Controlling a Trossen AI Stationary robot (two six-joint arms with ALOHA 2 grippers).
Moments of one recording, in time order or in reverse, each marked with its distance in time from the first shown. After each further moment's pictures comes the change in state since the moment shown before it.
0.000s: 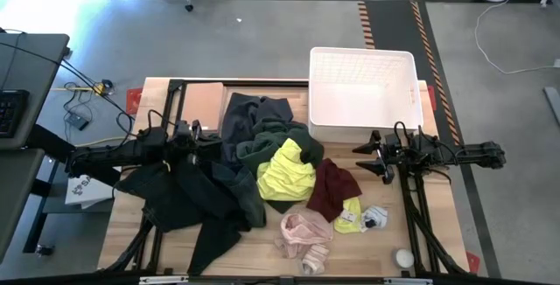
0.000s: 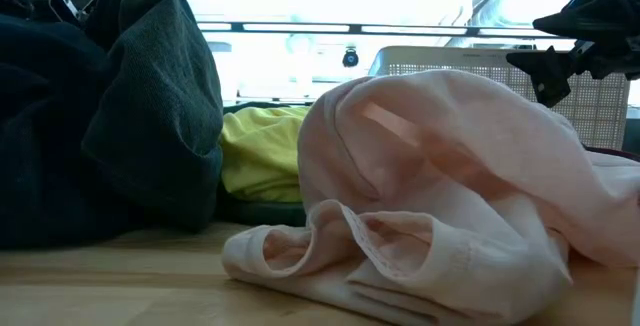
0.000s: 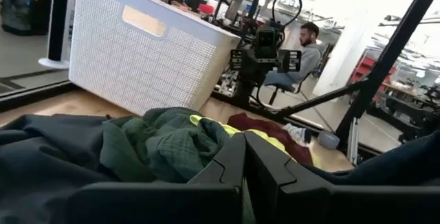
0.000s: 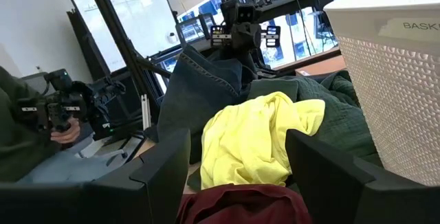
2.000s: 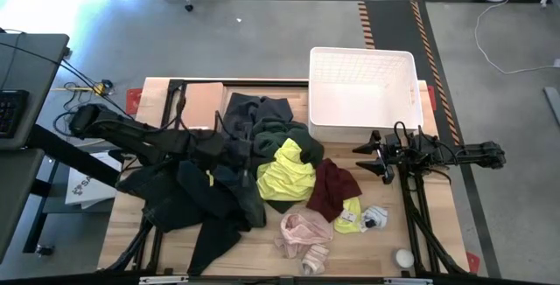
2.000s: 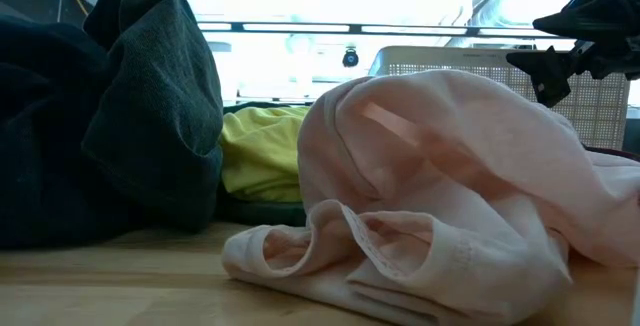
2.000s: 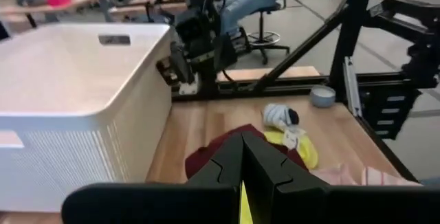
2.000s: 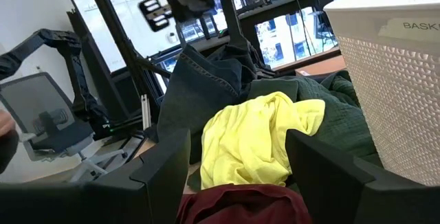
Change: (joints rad) left arm -0.322 1.243 0.884 0.111 -0.203 0.355; right arm 0.000 0.000 0.000 0.000 0.000 0.000
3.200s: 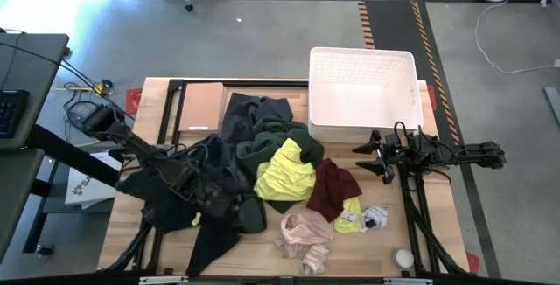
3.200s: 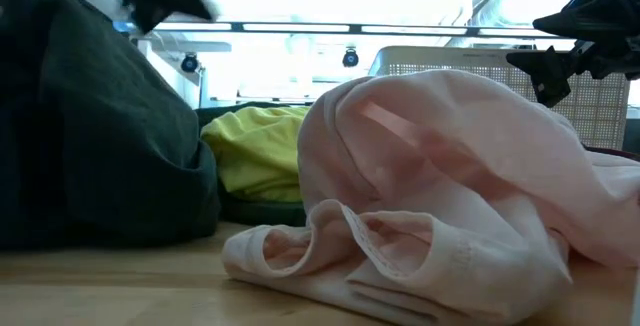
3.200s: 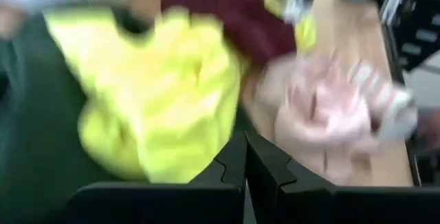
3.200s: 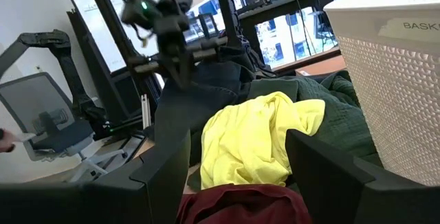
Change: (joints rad) left arm -0.331 0.154 0.049 -0.421 -0.322 -0.624; right arm 0.000 0.000 0.000 0.000 0.000 0.000
